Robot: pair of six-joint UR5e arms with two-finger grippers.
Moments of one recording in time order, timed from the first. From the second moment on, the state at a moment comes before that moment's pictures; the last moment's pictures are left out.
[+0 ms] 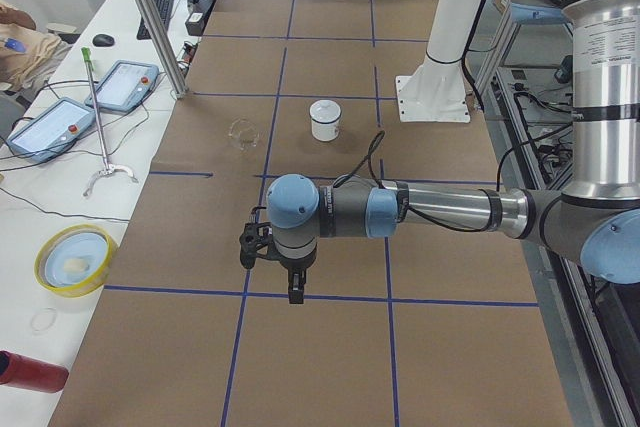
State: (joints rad) left arm -1.63 -1.45 -1.77 -1.48 -2.37 0.03; right arm 1.57 -1.69 1.56 -1.37 2.29 0.01
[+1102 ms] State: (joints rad) left arm -1.64 -1.45 -1.75 -1.48 -2.37 0.03; right arm 1.57 -1.69 1.56 -1.37 2.29 0.01
